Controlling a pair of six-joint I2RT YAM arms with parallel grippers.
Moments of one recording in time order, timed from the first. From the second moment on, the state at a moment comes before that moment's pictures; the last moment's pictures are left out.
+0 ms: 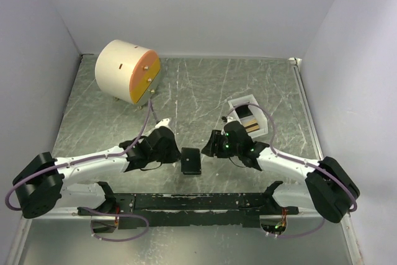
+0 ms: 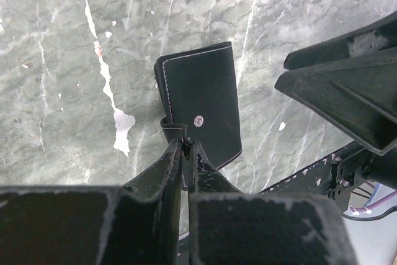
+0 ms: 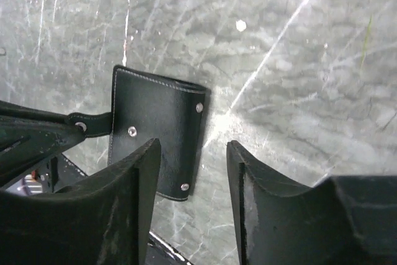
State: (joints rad) left arm -0.96 1.22 0.61 -0.18 -0.13 -0.91; right arm 0.72 1.19 0.42 0.08 -0.14 0.76
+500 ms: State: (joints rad) left arm -0.96 1.11 0.50 -0.09 -0.13 -0.97; right arm 0.83 1.24 0.61 -0.14 -0.08 0.69
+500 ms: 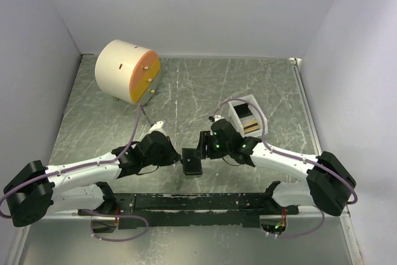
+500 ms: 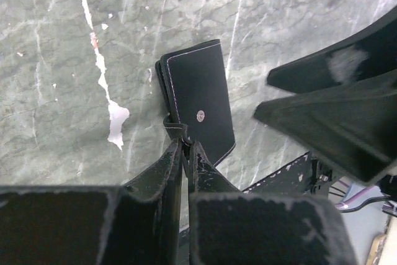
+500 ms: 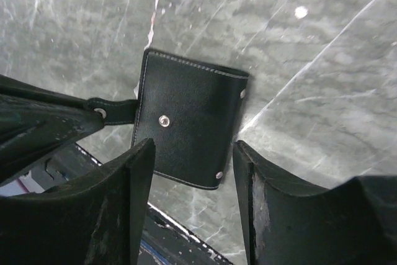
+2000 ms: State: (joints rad) left arm -0.96 0.99 0.49 -0.19 -0.21 -1.03; right arm 1.05 1.30 0.72 -0.30 0.18 0.80
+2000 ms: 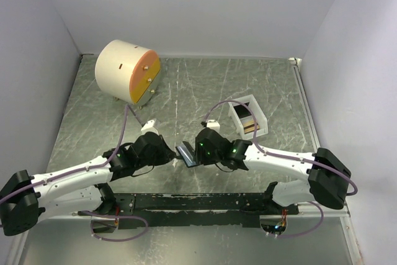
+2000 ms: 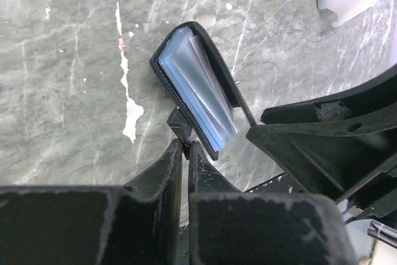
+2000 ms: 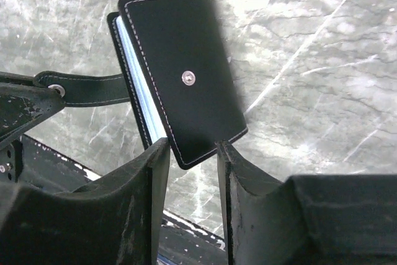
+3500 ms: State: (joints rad) left arm -0.96 0.91 0.45 -0.31 -0.25 -1.06; right arm 1.14 1.23 0.84 -0.35 0.16 0.76
